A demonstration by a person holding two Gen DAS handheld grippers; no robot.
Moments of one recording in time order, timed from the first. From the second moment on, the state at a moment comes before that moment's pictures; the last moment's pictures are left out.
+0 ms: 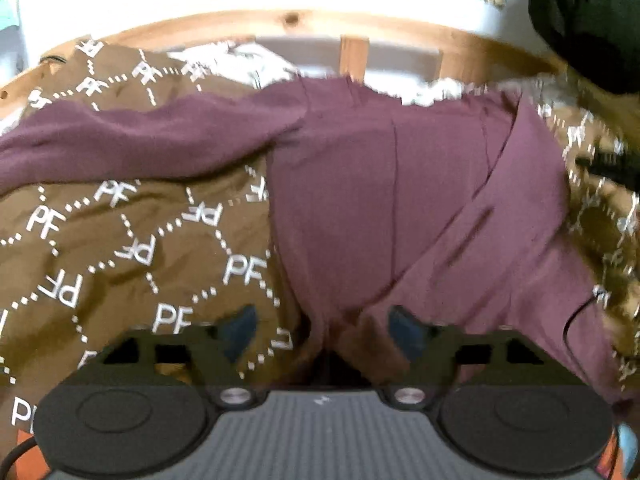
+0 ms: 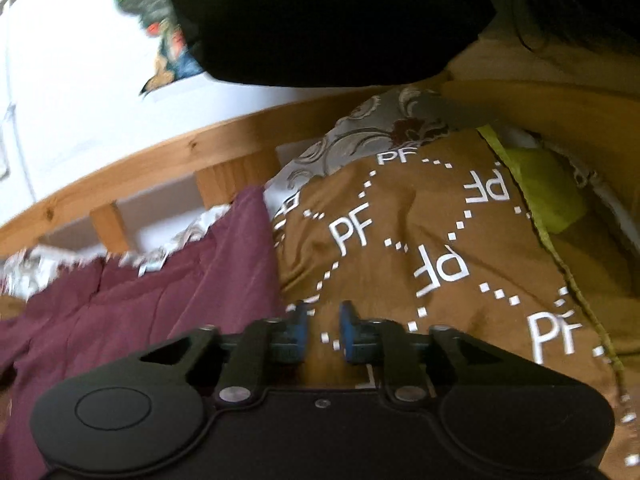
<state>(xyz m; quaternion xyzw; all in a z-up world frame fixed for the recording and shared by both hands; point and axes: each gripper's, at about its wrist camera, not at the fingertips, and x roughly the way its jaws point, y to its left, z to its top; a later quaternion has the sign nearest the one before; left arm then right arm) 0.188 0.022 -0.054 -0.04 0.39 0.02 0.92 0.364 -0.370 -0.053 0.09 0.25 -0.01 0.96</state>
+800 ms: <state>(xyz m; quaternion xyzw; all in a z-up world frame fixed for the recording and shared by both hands) 0.213 0.024 -0.098 -0.02 0.51 0.05 0.86 0.332 -0.293 -0.097 -0.30 0.26 0.01 0.92</state>
